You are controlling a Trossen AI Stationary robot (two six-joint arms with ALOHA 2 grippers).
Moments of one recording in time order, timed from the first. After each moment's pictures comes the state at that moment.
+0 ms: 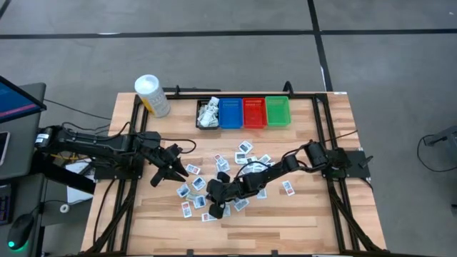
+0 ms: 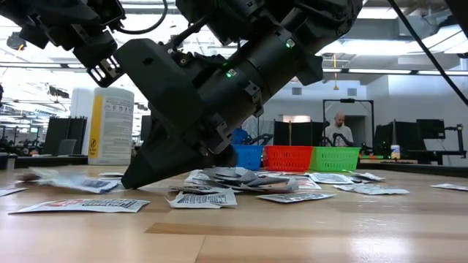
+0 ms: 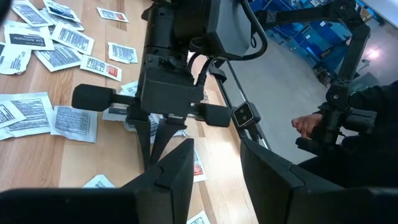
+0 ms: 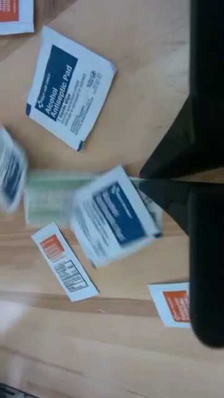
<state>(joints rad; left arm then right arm) -0.05 0.79 0.38 0.02 0.50 -0.37 0.31 2.30 1.45 0.11 0.16 0.53</state>
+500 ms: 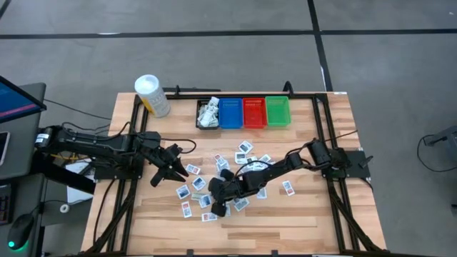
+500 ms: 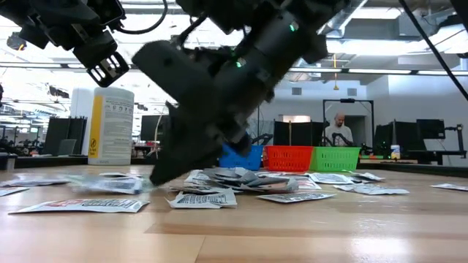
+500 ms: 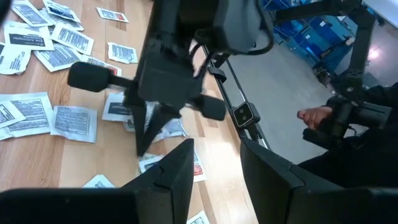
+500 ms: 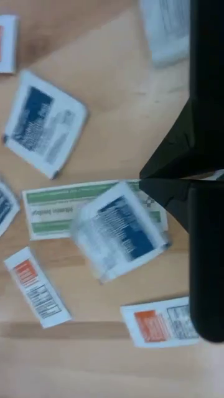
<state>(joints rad) -0.05 0.79 0.38 0.02 0.50 -0.37 0.31 2.24 1.50 -0.12 0.18 0.52</state>
